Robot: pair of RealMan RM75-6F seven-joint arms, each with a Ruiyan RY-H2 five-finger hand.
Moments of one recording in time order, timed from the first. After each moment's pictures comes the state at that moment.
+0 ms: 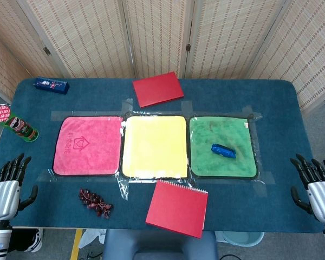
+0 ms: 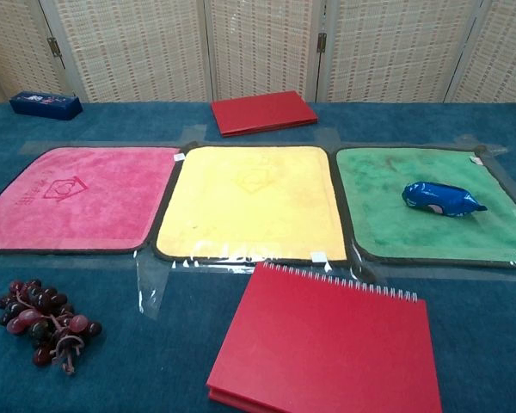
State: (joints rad) left arm -0.10 -1.15 -0.08 -1.78 1.43 1.51 0.15; right arm 0.04 -1.07 0.01 -1.52 -1.62 1.53 0.21
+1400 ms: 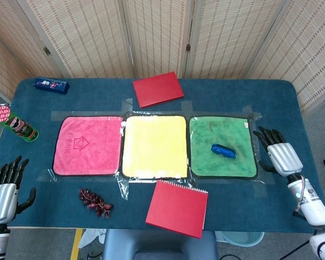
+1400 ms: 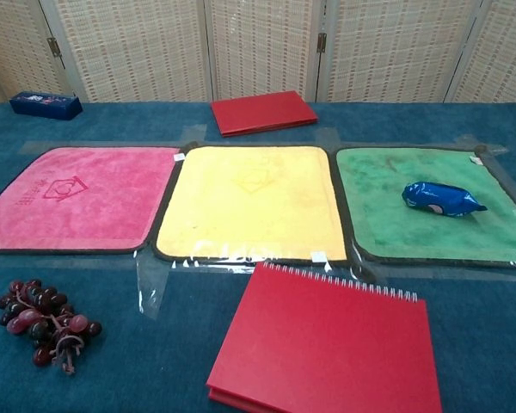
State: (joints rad) left arm -0.08 -1.13 -0.07 -1.81 1.44 1.53 0.16; right arm 0.40 -1.21 0.13 -1.32 -1.48 1.06 0.15
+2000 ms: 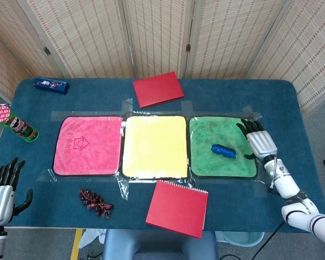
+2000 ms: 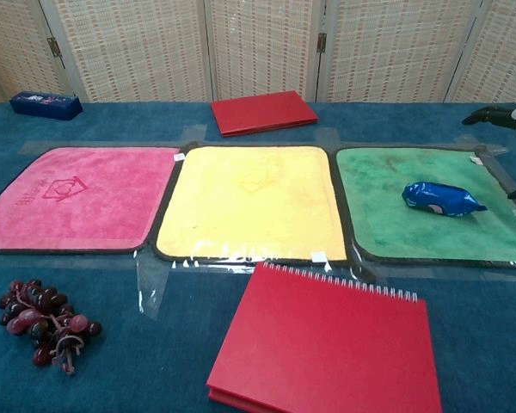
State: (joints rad) left arm -0.06 -1.12 -0.06 -1.81 1.44 1.54 0.14; right arm 0.59 -1.47 0.14 -0.94 -1.41 0.84 0.15
